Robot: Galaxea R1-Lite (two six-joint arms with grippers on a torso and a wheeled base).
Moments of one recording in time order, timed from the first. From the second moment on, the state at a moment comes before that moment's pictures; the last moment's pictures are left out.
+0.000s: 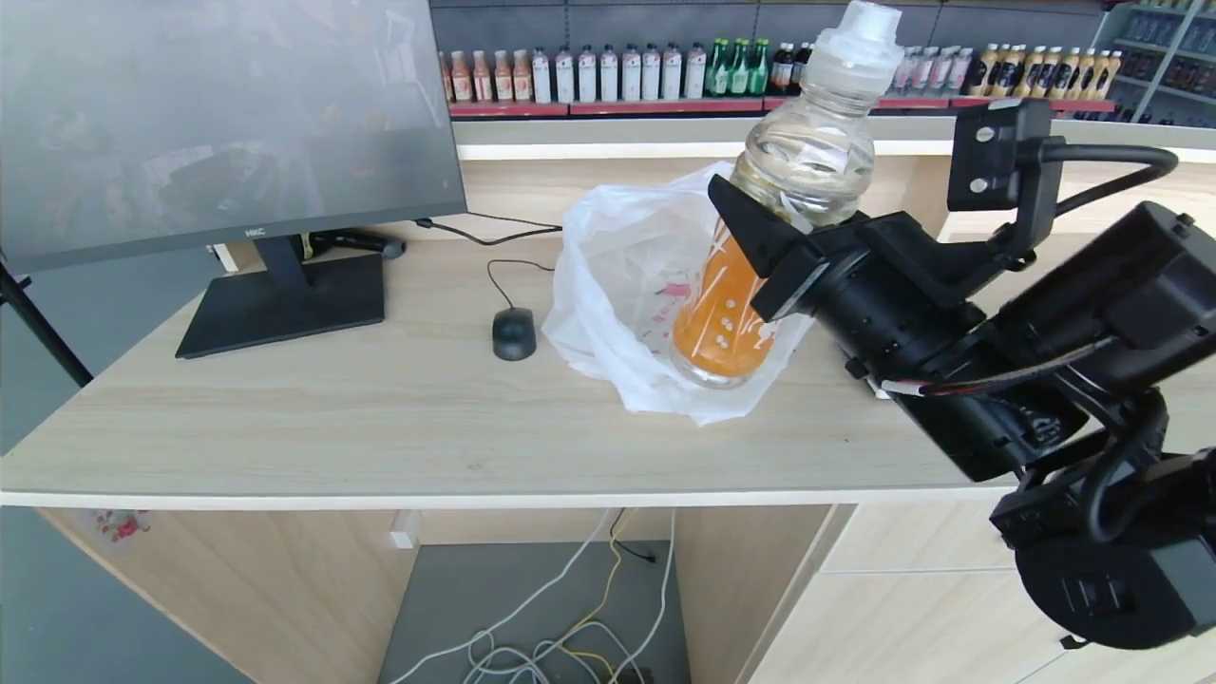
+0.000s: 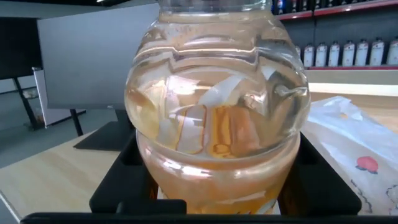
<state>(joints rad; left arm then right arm) 0.00 0.00 0.00 0.00 0.00 0.00 0.67 1.77 -0.86 -1.42 -0.04 -0.02</state>
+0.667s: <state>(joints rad) 0.00 0.00 0.00 0.00 0.00 0.00 0.48 2.08 -1.43 -1.18 0.02 0.00</state>
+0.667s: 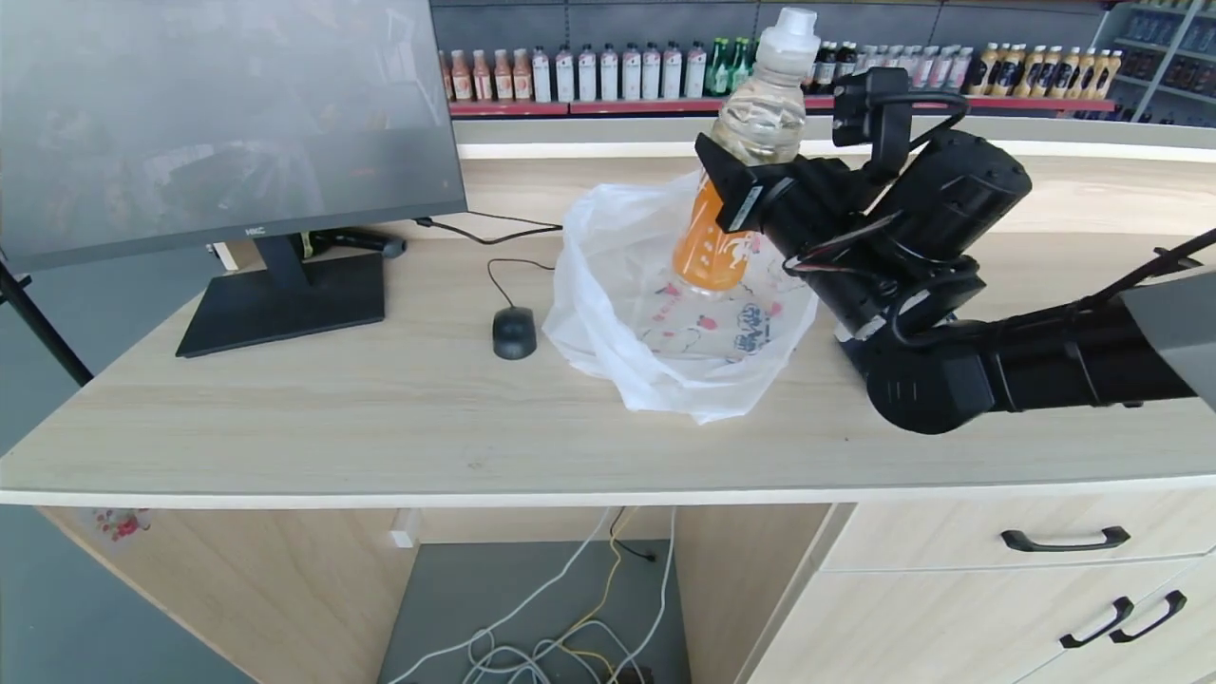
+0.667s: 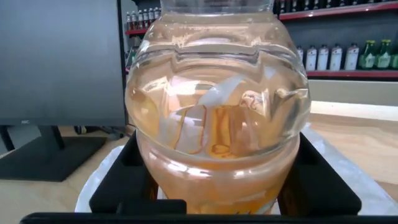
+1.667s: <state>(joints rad) 0.00 0.00 0.00 0.00 0.00 0.00 0.51 2.49 -1.89 -1.04 0.05 -0.04</state>
